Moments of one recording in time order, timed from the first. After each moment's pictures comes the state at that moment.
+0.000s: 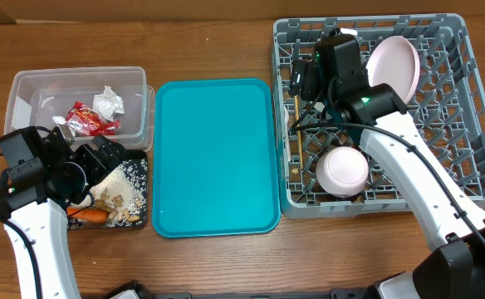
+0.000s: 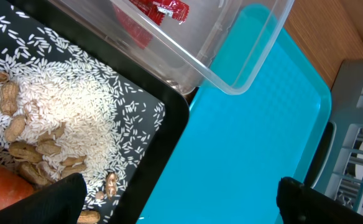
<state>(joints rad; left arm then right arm) 0.47 1.22 0.96 -0.83 0.42 -0.34 0.36 1.64 1.45 -0.61 0.23 0.41</state>
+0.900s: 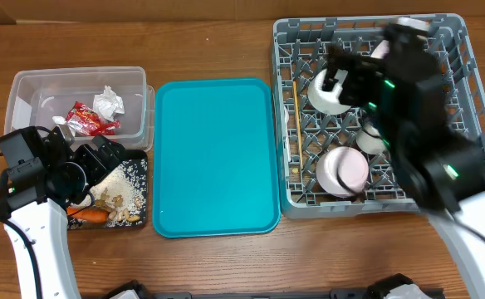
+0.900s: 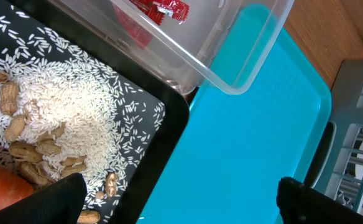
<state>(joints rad) 0.47 1.22 0.96 -0.83 0.42 -0.34 0.36 1.18 1.45 -0.63 0.25 0.41</state>
